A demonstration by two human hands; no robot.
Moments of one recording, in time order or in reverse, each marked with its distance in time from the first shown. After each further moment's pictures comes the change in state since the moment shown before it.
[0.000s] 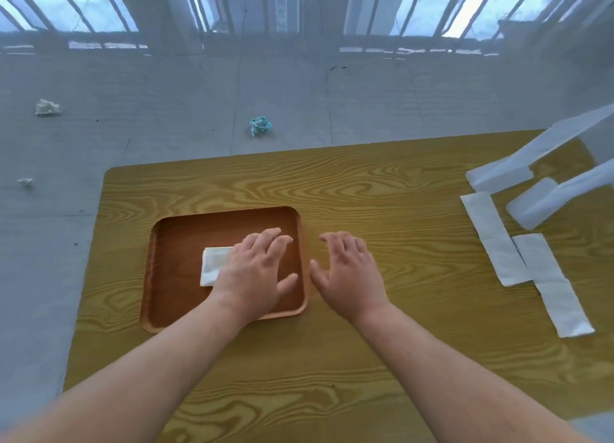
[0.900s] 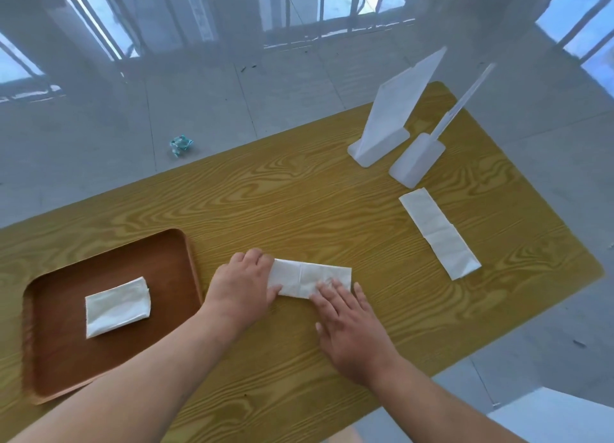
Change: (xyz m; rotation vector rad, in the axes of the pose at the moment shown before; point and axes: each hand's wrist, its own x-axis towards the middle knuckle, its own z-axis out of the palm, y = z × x) left_hand 0.057 0.156 0.055 0.261 -0.200 0.141; right_hand -0.153 0.154 -0.024 -0.038 -0.141 0.035
